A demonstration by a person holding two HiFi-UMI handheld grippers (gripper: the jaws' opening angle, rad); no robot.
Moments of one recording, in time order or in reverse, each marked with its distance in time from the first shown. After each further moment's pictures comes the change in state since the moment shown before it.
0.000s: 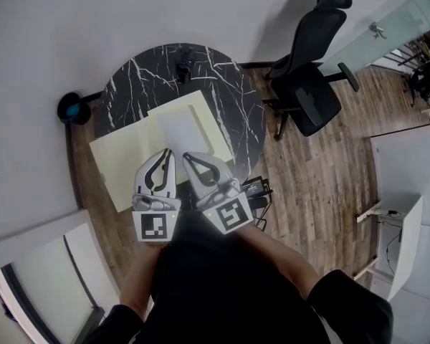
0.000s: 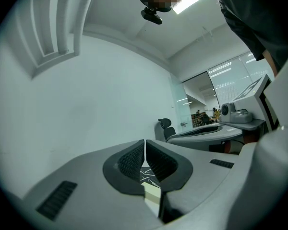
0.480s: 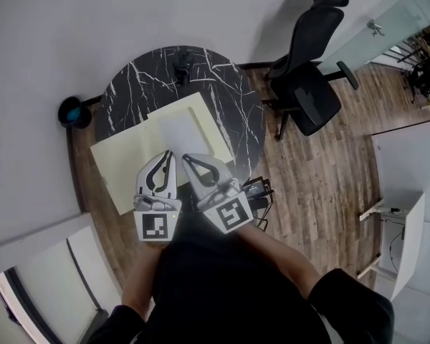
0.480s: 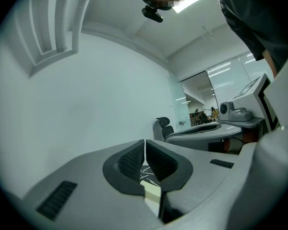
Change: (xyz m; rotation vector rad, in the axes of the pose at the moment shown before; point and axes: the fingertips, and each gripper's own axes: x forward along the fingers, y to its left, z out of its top) left arm 0.004 -0.004 -0.004 -0.024 0.015 -0.013; right arm -0.001 -0.002 -0.002 0.010 0.006 0.007
